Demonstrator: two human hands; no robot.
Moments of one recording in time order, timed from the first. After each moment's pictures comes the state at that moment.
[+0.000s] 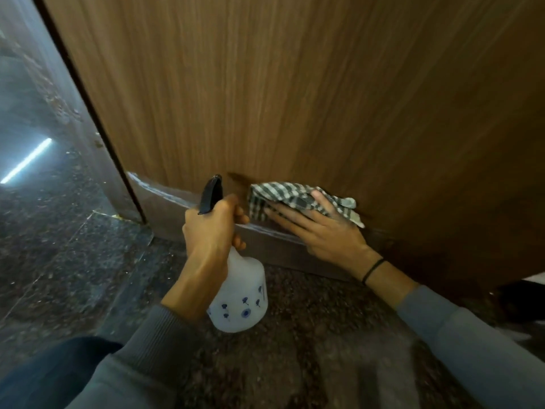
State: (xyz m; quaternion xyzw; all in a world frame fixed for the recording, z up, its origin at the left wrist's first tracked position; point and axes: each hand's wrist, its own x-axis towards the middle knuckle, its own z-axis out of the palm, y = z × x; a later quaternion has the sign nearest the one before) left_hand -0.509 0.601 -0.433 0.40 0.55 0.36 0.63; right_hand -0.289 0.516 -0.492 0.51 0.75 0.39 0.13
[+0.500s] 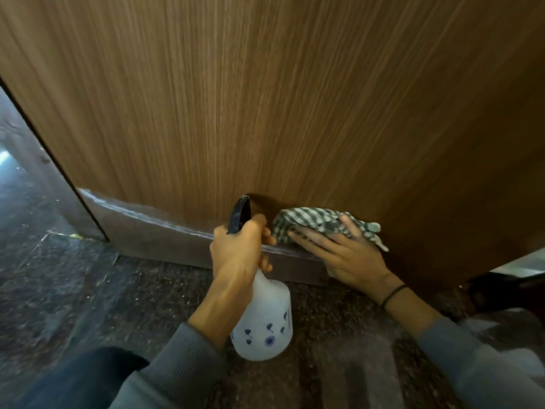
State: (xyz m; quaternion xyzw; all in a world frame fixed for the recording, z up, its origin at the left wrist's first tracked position) left_hand -0.449 0.566 -0.435 0.41 0.50 0.28 0.71; right_hand -0.240 0.448 -0.493 0.58 0.72 0.35 0.15
